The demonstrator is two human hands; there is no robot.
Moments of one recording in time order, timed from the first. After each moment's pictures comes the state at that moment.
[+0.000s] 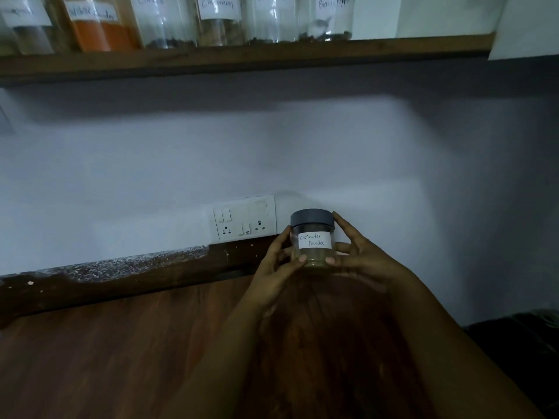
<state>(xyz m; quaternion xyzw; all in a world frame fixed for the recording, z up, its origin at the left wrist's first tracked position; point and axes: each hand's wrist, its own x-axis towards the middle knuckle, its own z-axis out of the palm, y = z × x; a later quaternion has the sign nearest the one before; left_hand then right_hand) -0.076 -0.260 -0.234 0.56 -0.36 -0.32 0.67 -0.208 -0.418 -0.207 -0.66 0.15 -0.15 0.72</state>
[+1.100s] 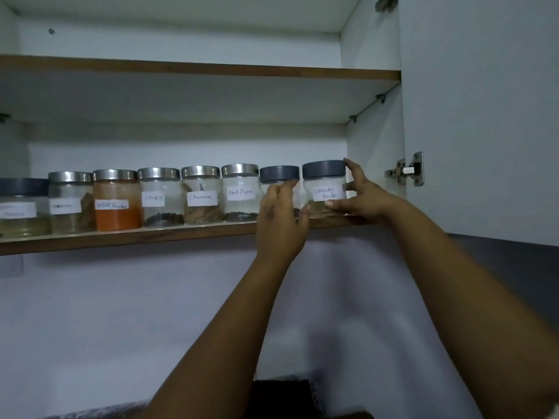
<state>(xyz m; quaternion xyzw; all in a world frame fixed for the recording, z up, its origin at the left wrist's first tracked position) -0.106 -0.392 0.064 0.61 -0.48 0.40 0.48 -0.236 -0.529 0.122 -0.87 0.15 -0.35 0.30</state>
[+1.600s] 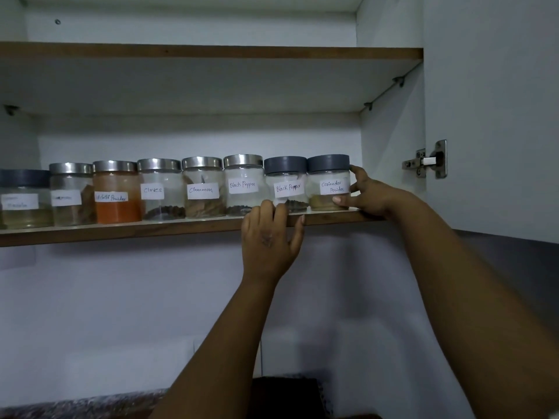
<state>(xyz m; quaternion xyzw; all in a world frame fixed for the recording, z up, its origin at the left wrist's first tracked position) -0.060 -0.401 0.025 0.61 -0.39 0.61 0.33 -0.207 -0.562 0.123 -0.90 0.18 -0.30 0.26</state>
